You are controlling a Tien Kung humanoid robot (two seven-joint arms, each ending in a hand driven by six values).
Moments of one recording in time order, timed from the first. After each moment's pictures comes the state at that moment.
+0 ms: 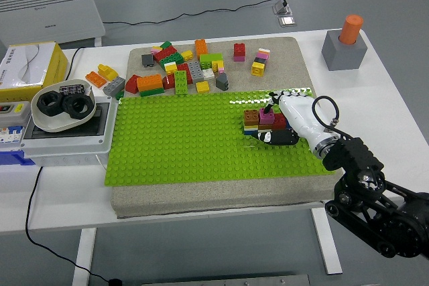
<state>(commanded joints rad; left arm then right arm) -0.05 0.05 -1.58 -0.18 1.87 0.11 0.18 0.42 -0.23 0.75 1.29 -2.11 -0.24 -0.27</state>
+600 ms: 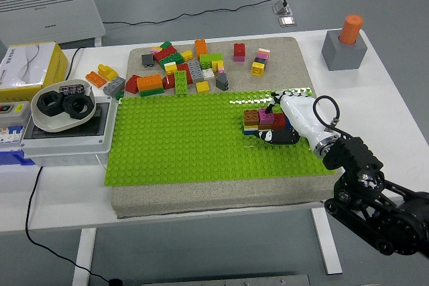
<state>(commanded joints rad) -0.05 0.05 -1.58 -0.18 1.87 0.11 0.18 0.43 -0.22 0.75 1.26 -2.10 -0.24 -0.27</state>
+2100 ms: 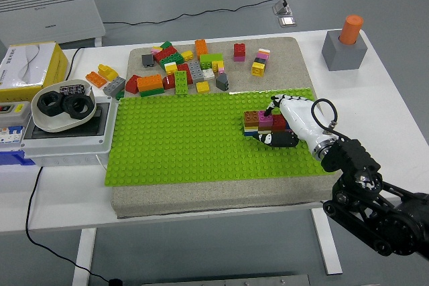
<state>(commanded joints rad) -0.05 0.05 -1.58 -0.18 1.87 0.11 0.18 0.43 -0.22 0.73 1.23 -2.09 -0.23 -0.27</state>
